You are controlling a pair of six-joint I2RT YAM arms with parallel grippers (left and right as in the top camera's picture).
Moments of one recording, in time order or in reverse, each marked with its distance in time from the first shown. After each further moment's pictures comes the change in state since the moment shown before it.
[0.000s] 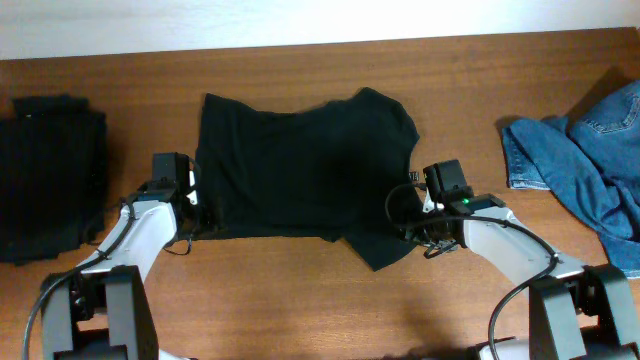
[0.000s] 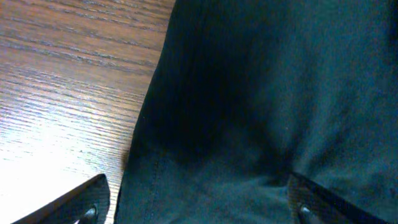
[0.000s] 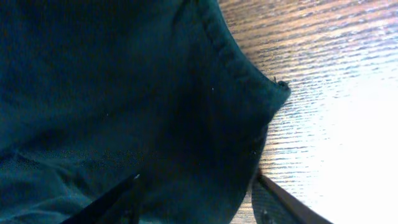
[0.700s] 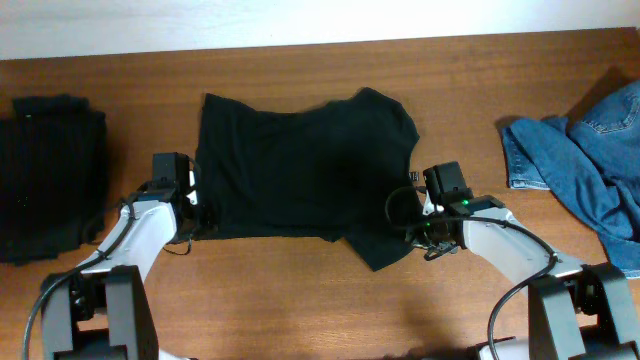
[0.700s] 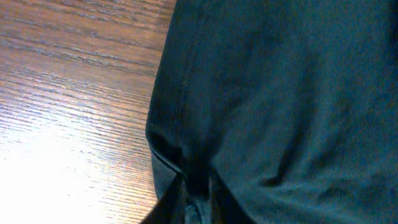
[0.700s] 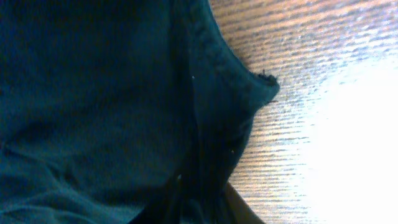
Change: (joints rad) left arm 0.000 0.000 0.000 0.000 0.000 0.001; right arm 0.000 0.002 -0.009 -0.010 -0.010 0.003
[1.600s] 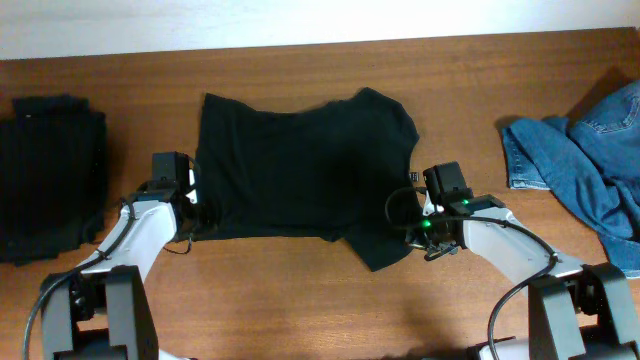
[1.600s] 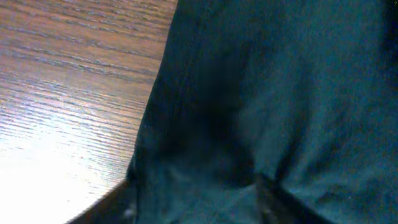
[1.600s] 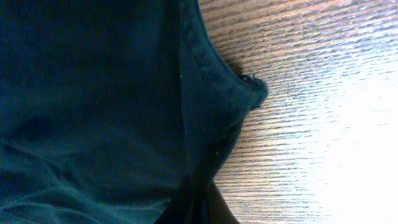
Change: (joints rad) left arm 0.000 0.000 0.000 0.015 0.000 0.000; right arm 0.000 0.000 0.004 -0.014 -0.006 0.000
